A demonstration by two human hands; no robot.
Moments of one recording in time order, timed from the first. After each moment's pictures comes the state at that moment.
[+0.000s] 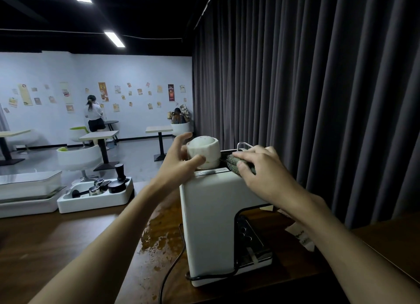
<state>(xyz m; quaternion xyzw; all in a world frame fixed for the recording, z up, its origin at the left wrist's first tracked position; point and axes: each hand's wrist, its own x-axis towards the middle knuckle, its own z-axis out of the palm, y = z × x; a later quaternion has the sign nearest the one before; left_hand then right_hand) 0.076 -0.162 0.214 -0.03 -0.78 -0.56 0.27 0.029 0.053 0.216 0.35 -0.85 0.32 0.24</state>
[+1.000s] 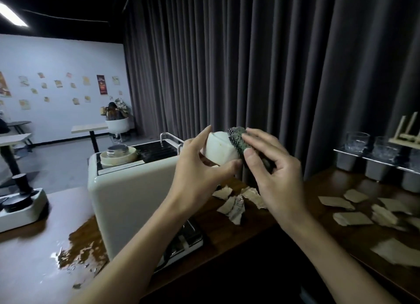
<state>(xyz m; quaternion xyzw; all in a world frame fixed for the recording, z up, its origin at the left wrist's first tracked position) 0.079 0.030 0.203 -0.17 -0.78 -0.53 0.28 0.082 0.188 0.192 0.27 -0.69 0.56 0.37</state>
